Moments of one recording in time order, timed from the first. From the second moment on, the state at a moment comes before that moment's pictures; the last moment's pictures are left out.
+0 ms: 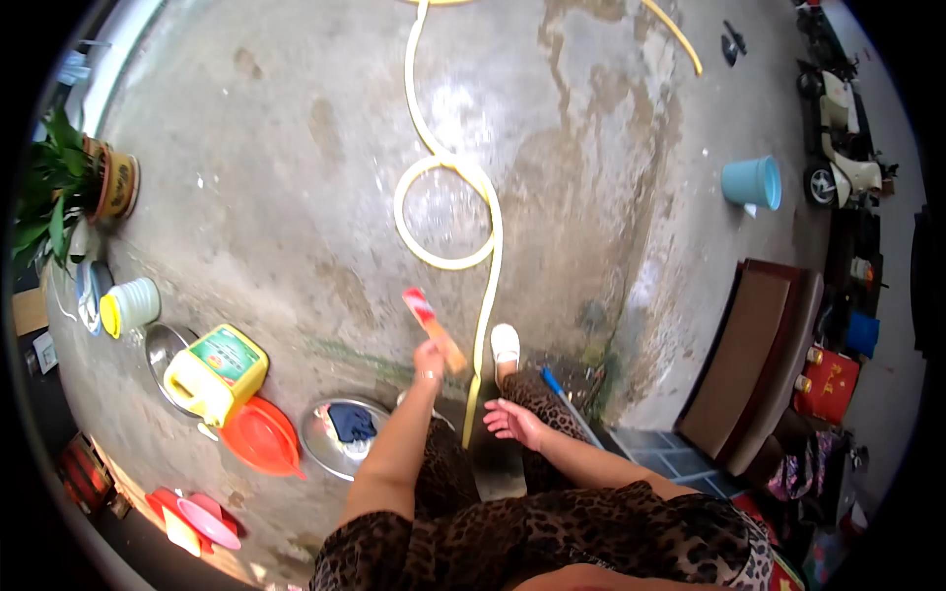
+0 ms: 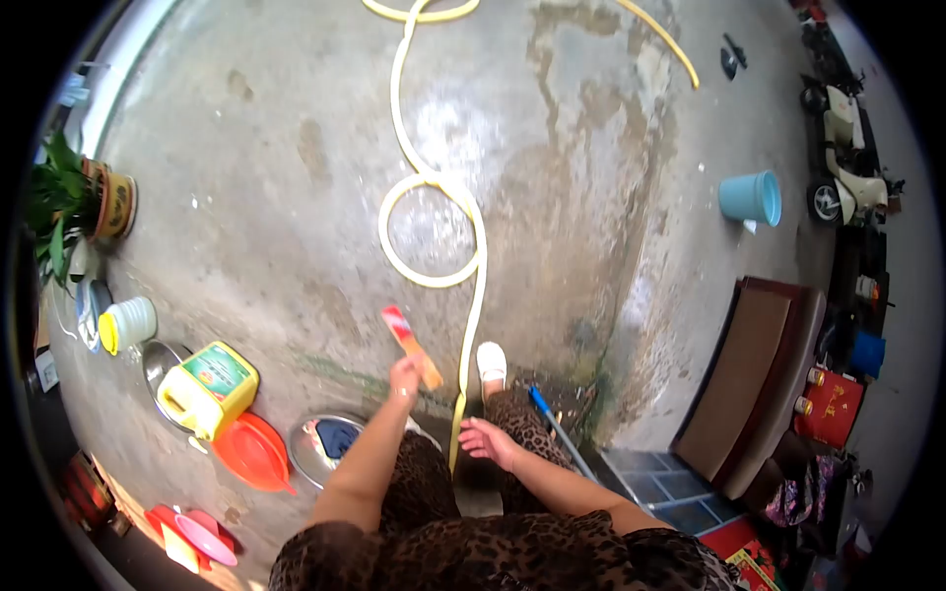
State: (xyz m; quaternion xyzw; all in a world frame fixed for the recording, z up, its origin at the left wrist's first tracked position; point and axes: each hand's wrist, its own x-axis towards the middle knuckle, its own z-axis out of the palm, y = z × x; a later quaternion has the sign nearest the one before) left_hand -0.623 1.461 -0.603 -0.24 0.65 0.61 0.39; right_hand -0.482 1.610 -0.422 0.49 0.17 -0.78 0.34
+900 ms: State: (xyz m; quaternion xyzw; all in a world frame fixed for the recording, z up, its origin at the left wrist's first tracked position) left_hand -0.476 1.221 -0.114 -0.37 0.66 0.65 0.05; right_hand -0.628 1.663 -0.226 0.43 0.62 -0.57 0.31
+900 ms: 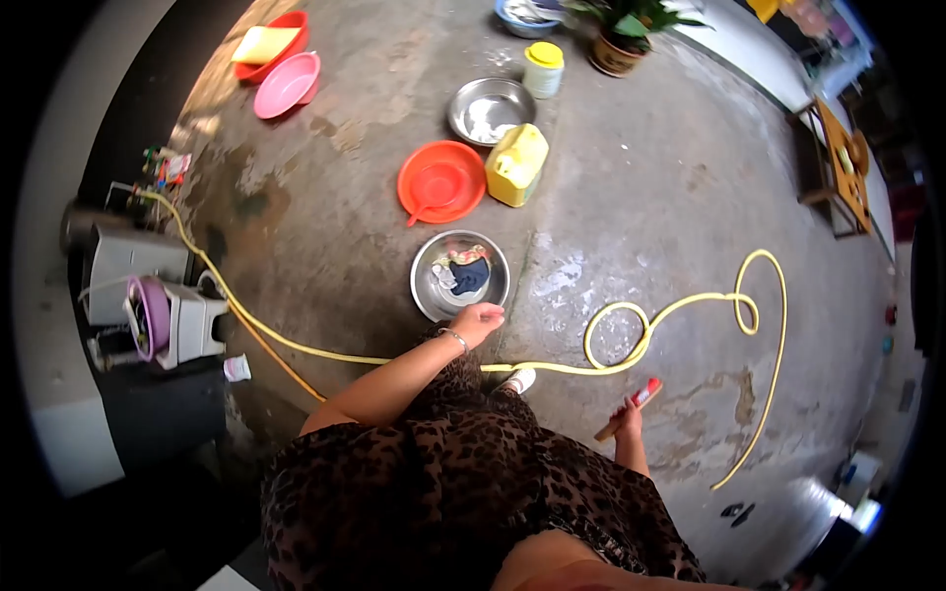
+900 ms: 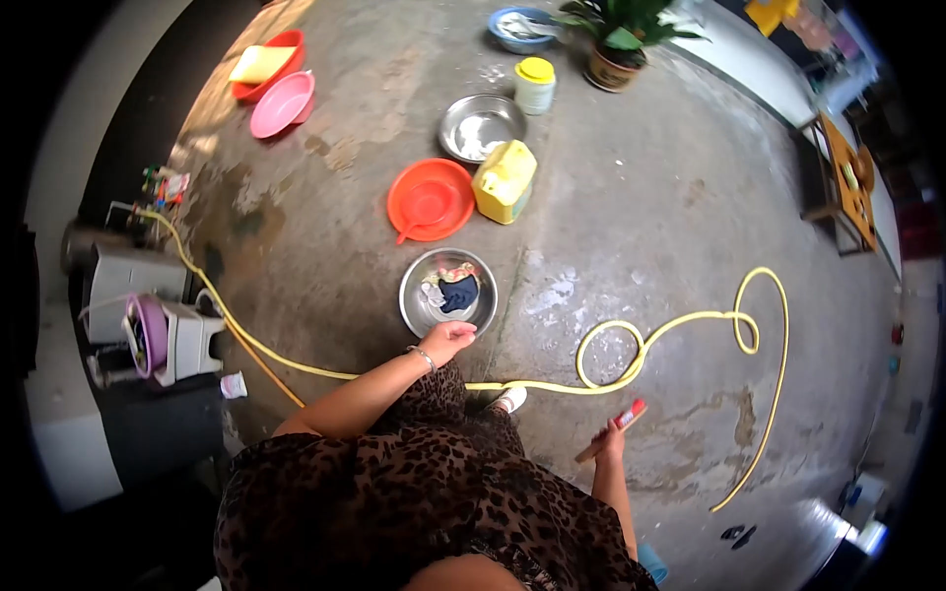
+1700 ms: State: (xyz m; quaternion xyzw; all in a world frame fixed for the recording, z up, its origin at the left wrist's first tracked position) left_hand -0.041 0.823 0.009 -0.62 0.47 0.53 -0.33; right_hand -0.533 1.012 -0.040 0.00 0.80 -0.33 0.50
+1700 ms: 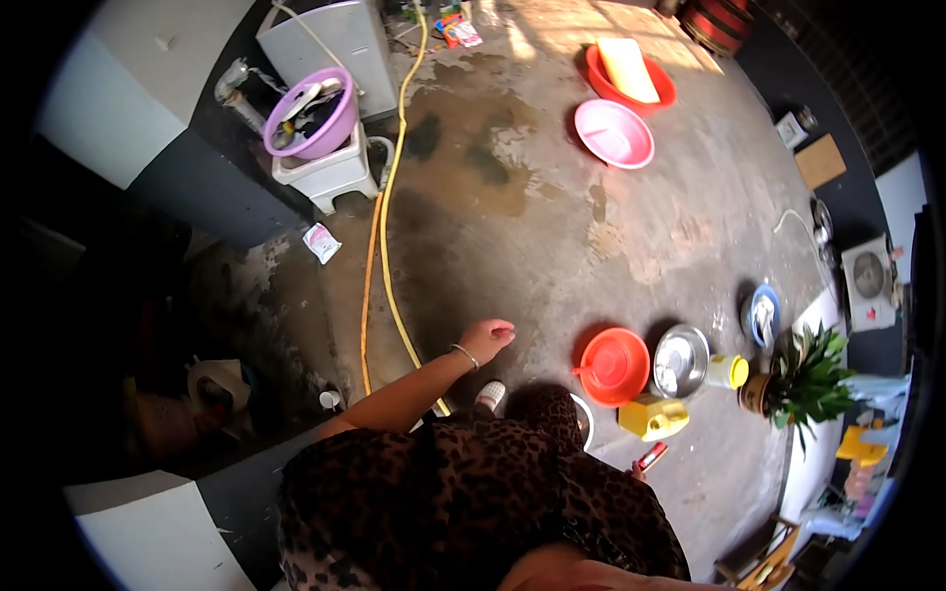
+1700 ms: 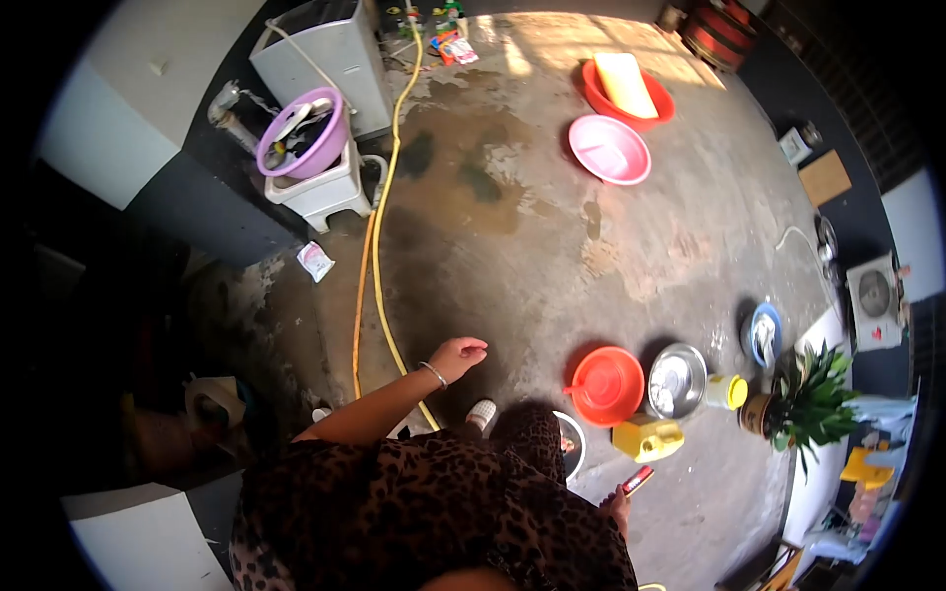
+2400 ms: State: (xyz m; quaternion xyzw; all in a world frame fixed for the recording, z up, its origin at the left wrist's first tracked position) left_hand 0.231 0.600 0.028 -0.74 0.29 0.34 -0.50; right_hand -0.353 0.332 -0.052 -0.28 0.76 -0.22 0.54
